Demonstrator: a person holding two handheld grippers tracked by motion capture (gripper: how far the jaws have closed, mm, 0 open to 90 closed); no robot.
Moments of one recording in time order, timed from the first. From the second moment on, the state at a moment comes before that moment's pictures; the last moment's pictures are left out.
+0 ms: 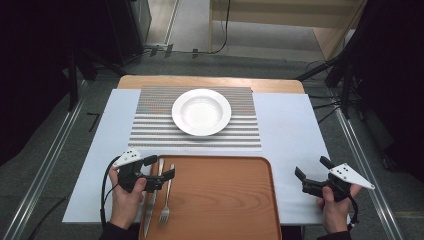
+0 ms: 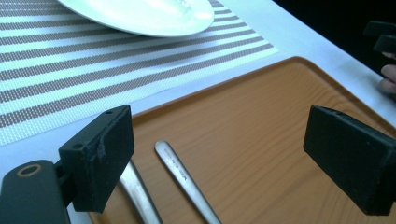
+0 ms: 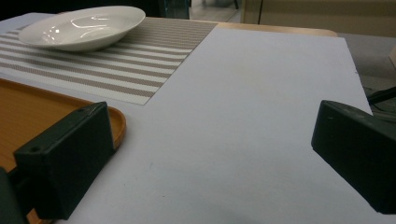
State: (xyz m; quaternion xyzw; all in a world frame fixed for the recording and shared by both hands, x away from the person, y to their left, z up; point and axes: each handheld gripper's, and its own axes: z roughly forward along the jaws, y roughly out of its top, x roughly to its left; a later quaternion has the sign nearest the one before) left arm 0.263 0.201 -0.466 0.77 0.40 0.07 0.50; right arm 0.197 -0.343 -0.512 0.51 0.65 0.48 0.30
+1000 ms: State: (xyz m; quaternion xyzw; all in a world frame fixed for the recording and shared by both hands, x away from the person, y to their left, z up) left arm 0.319 0.190 -0.442 0.77 0.39 0.07 0.51; right arm 0.197 -0.340 -0.513 0.51 0.65 0.48 0.30
